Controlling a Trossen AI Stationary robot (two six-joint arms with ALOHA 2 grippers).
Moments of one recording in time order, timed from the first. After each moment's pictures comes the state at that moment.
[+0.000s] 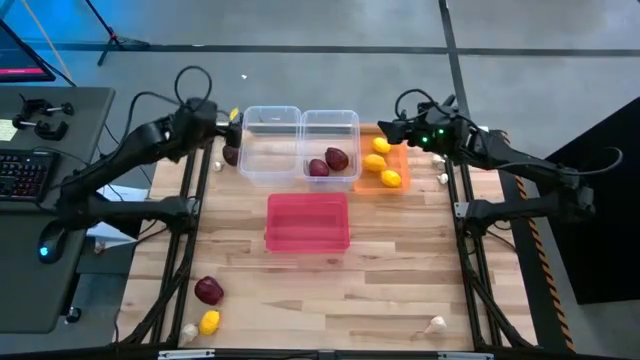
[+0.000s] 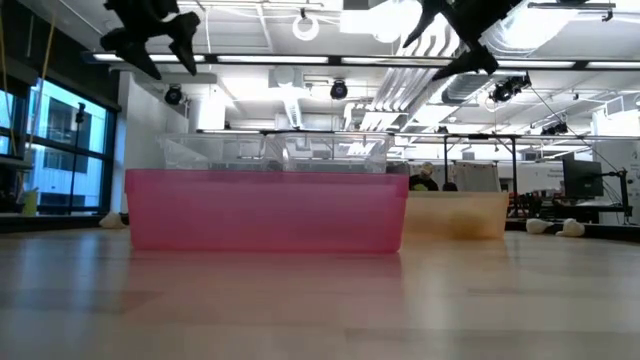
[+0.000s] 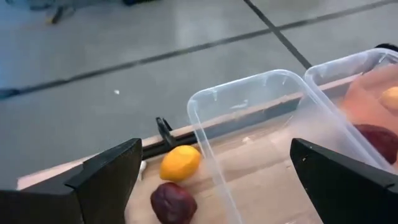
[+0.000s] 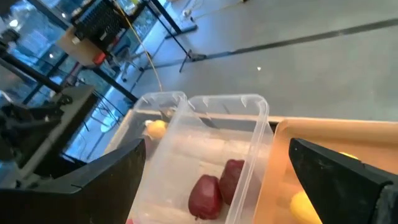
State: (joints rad) left arm 0.57 0.96 1.12 -0.88 -0.56 -0.39; right arm -0.42 1.06 1.06 -0.43 0.31 0.79
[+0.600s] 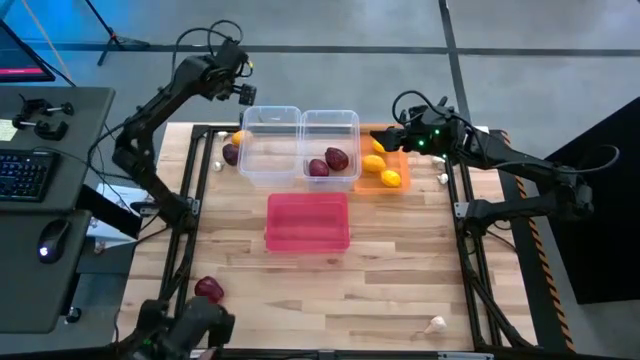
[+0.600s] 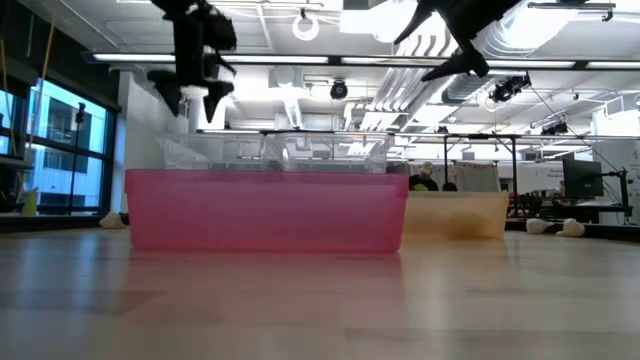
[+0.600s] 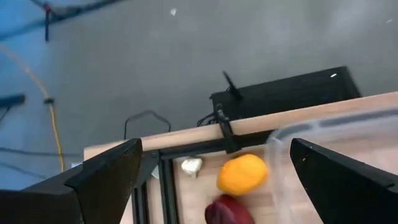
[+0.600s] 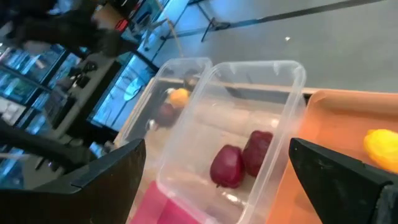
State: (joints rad) left arm 0.97 1.64 1.67 -1.15 -0.45 -0.28; right arm -0.42 1.08 1.06 -0.42 0.14 0.79
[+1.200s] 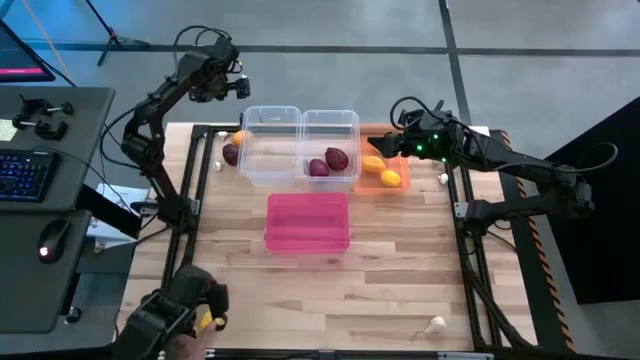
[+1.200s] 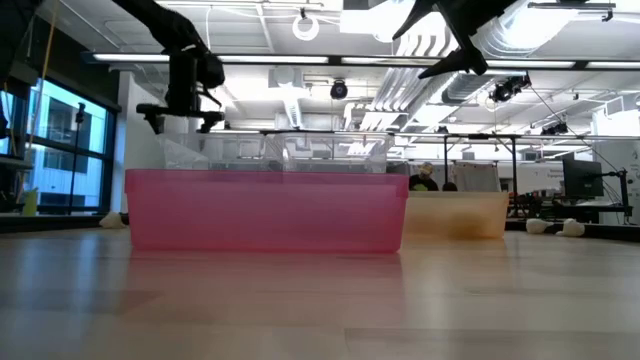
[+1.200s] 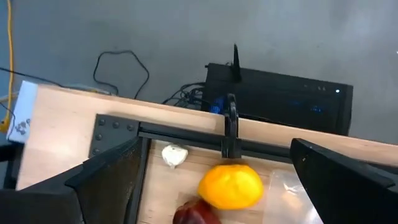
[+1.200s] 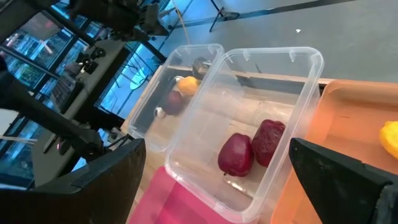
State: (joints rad) left arm 1.14 1.78 1.67 -1.13 -0.29 -0.53; right arm -0.37 1.08 1.06 -0.43 0.14 0.79
